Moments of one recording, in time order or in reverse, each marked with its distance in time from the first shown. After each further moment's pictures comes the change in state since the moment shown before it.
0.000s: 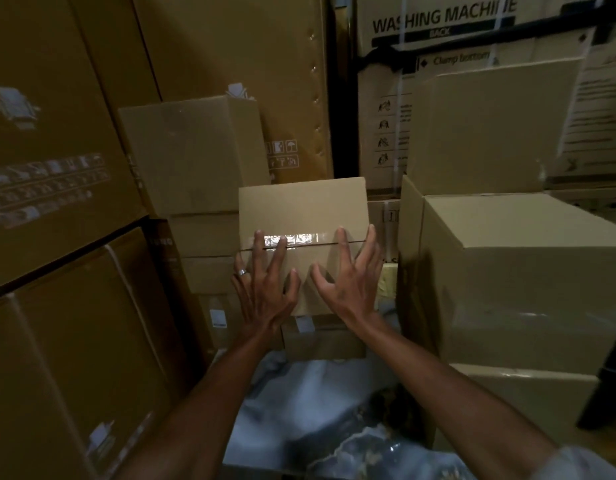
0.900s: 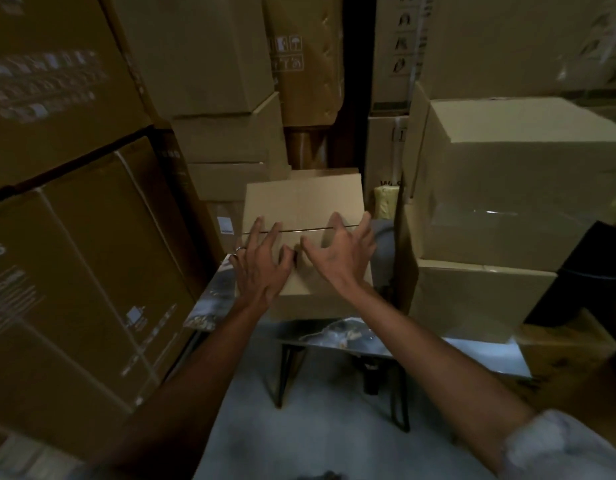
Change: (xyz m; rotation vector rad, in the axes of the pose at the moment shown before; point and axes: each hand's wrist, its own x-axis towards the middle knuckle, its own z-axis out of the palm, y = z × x) left_hand -0.150 0.023 -0.041 -0.092 -0.328 -0.325; right_hand -0.130 0.011 -0.036 0.098 -0.362 0.256
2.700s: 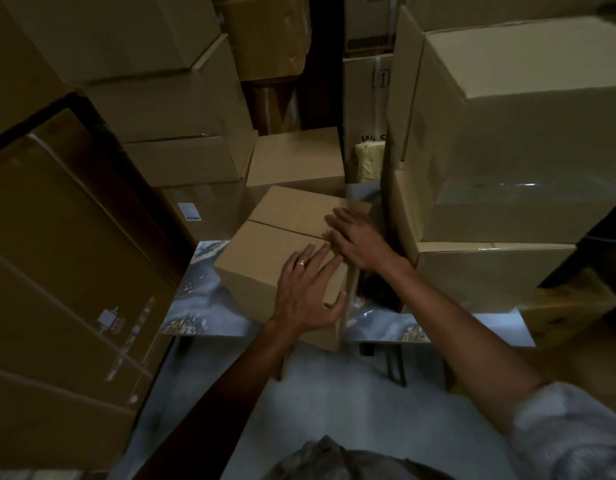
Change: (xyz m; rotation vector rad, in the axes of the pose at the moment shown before) left_hand -0.018 0.024 0.102 0.053 -0.222 0.643; right_hand 0.084 0.113 0.032 -0.121 -0.469 -0.342
